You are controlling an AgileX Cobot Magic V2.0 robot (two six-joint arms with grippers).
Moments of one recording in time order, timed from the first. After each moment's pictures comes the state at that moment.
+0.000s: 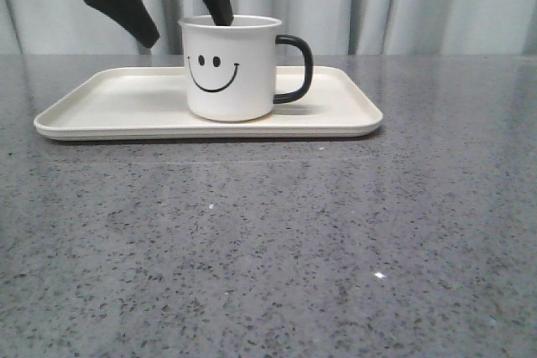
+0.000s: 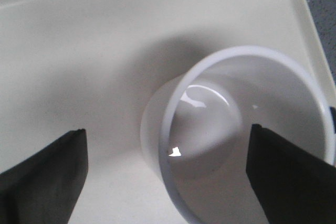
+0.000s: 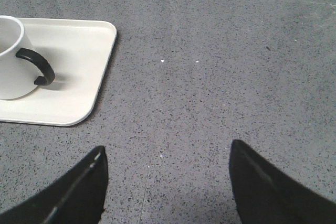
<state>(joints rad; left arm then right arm) -0.40 1.87 -1.77 -0.25 1.05 -0.13 0.22 0.64 -0.85 -0.02 0.77 0.13</state>
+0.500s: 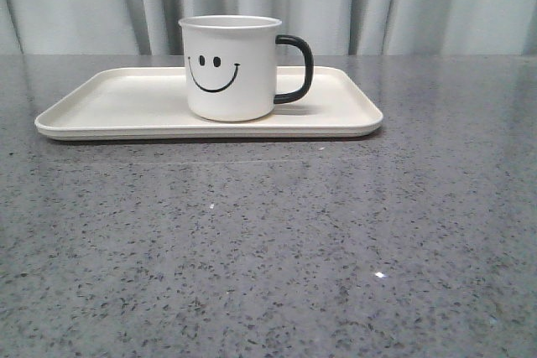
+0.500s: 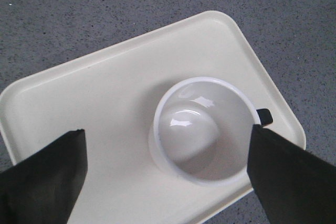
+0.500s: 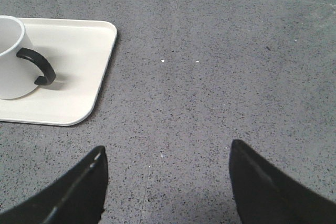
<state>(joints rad) -0.40 1.62 -1.72 -0.18 1.01 -0.05 0.22 0.64 -0.85 -0.02 0.77 0.13</state>
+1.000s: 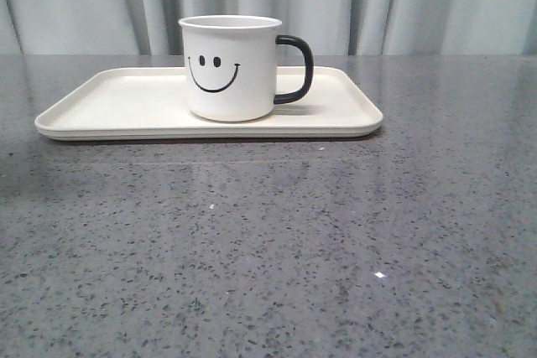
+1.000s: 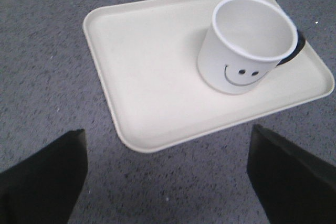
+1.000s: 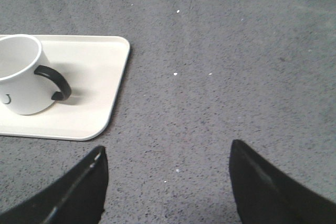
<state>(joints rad) -0.32 0.95 -0.93 -0.14 0.72 -0.08 0.22 0.67 -0.85 0.03 0.72 0.13</state>
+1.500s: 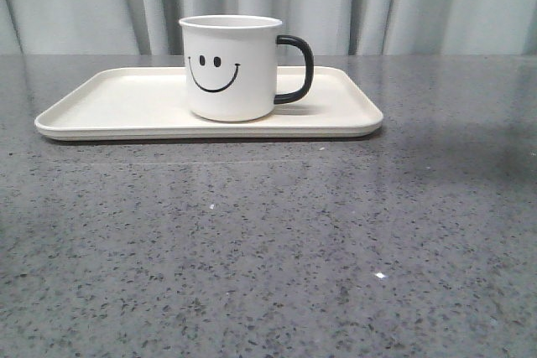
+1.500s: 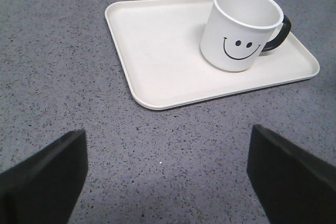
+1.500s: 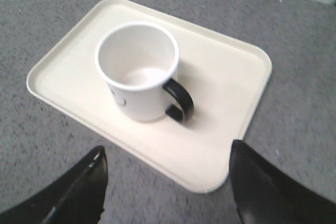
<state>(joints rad) -0.30 0.59 -0.70 -0.14 0.71 -0.10 0.53 1.17 -1.13 0.16 0.60 -0.06</state>
